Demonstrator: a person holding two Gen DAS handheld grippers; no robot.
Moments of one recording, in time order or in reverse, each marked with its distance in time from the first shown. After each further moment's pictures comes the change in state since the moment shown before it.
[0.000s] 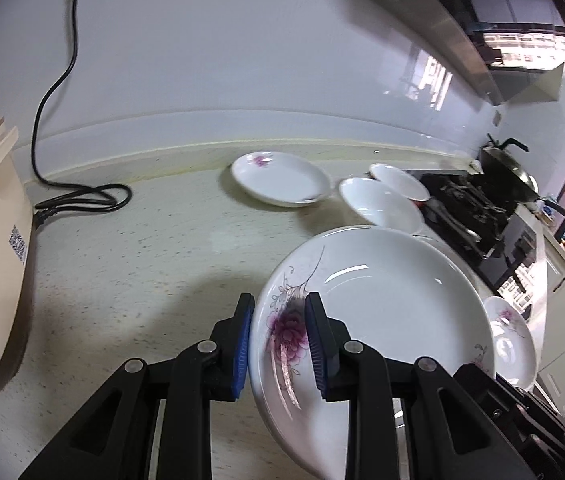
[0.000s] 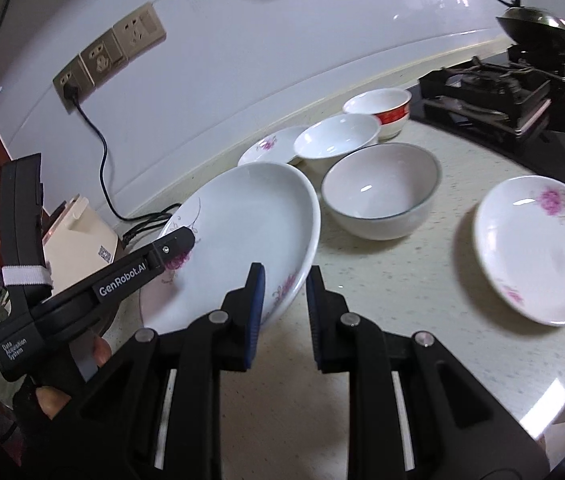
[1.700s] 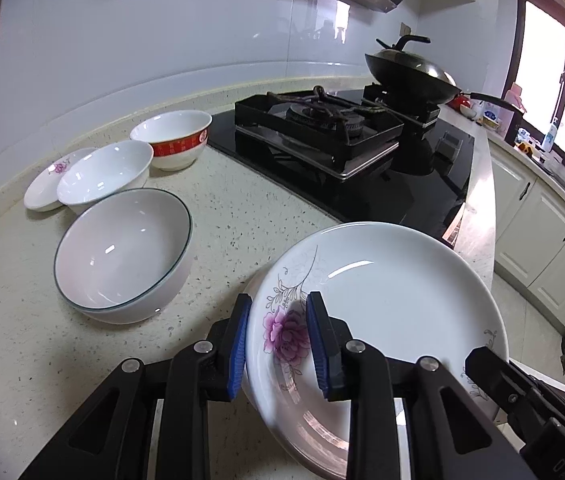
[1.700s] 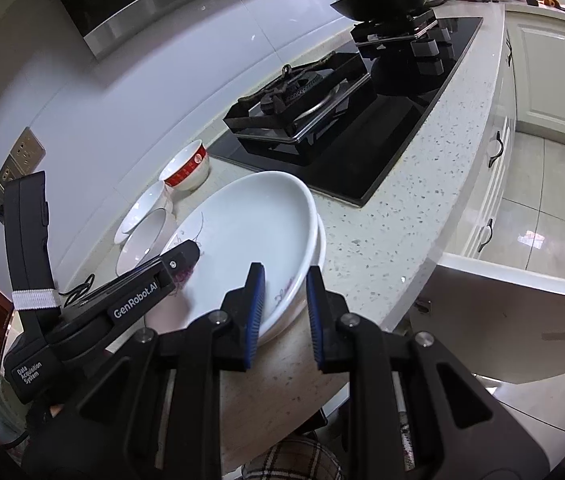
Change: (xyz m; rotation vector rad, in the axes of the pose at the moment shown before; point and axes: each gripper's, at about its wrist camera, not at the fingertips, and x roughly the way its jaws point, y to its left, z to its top) left arm 0.066 -0.244 -0.043 0.283 0.135 -0.121; right arm -0.092 -0.219 0.003 0.284 -0.067 -0.173
